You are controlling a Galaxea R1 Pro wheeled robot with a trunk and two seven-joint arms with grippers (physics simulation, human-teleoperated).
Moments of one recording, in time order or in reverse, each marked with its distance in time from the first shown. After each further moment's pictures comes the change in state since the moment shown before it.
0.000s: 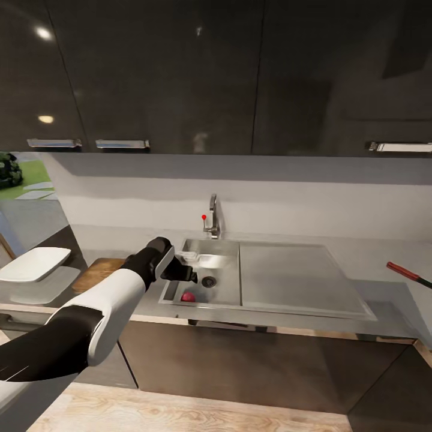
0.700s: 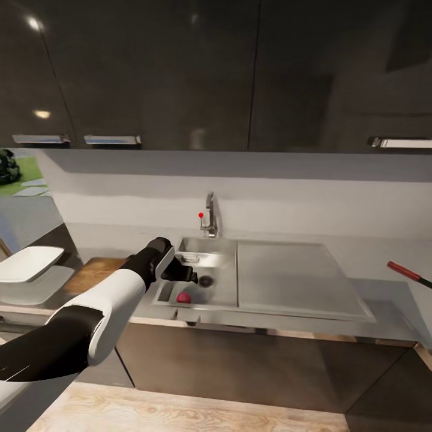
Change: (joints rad) left arm 0.000 -0.001 0.001 0.001 0.002 0.000 -0.002; right arm 0.000 -0.002 -0.001 -0.007 0.000 0.003 0.001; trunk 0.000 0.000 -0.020
